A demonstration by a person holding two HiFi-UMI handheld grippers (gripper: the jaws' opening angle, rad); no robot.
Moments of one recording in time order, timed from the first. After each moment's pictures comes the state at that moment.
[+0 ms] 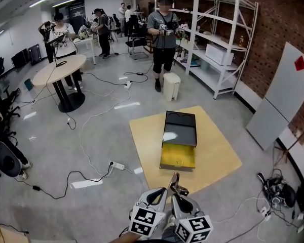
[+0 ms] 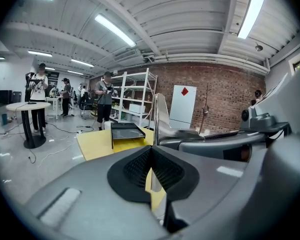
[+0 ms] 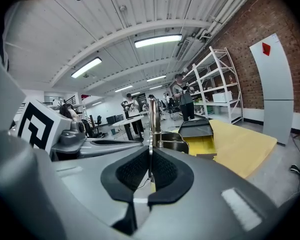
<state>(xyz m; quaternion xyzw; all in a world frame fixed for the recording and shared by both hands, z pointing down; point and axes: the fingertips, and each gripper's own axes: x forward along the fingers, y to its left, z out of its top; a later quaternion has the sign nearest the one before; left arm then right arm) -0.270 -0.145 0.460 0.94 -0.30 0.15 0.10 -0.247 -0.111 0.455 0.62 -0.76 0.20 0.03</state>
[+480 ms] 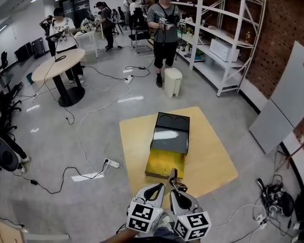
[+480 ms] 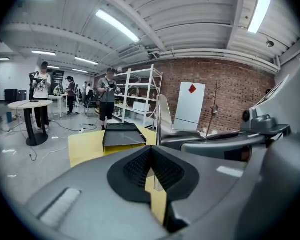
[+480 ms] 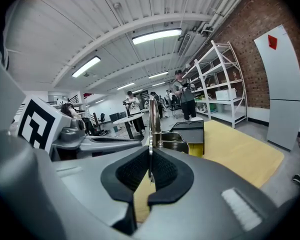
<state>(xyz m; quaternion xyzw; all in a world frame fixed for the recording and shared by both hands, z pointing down) 0.189 -0.396 0.503 0.92 -0.33 0.16 0.12 0.217 -0.363 0.500 0.59 -0.78 0.21 0.04</state>
